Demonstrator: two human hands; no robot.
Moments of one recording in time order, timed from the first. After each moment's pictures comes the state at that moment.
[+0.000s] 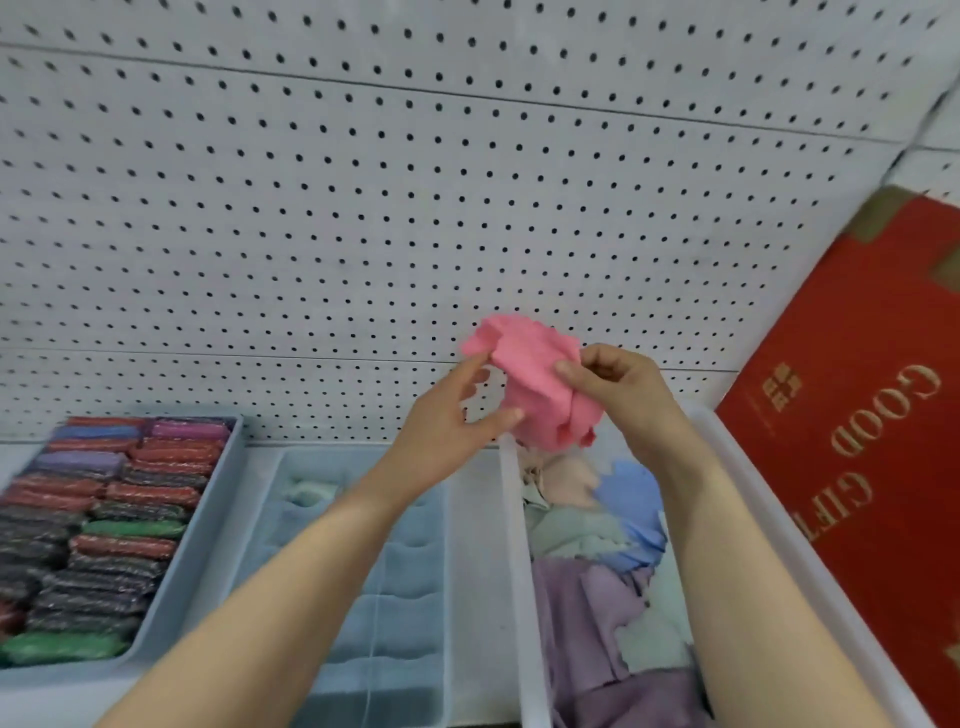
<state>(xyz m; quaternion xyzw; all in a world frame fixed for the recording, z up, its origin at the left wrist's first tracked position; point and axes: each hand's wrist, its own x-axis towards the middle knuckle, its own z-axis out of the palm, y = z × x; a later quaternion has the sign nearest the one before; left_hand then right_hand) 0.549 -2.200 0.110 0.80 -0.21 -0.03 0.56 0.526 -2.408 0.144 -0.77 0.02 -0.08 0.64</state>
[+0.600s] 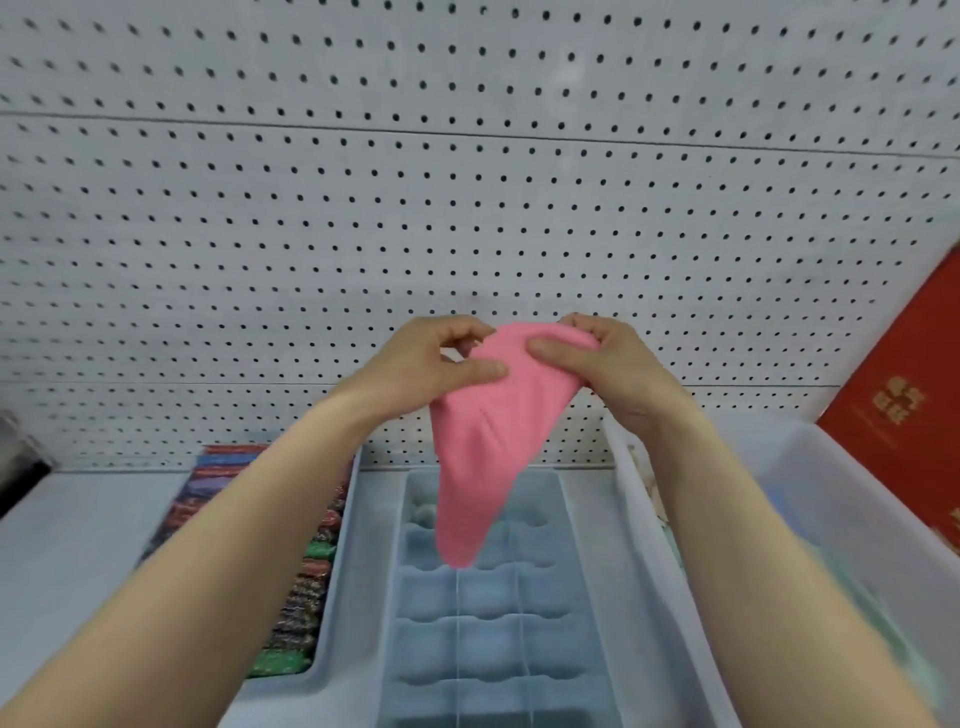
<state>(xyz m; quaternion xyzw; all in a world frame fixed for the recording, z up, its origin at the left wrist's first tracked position) 0.594 -2.036 0.191 0.82 -0.27 -0.05 0.50 0.561 -2.253 0.188 -0.76 -0.05 -0.04 0.65</state>
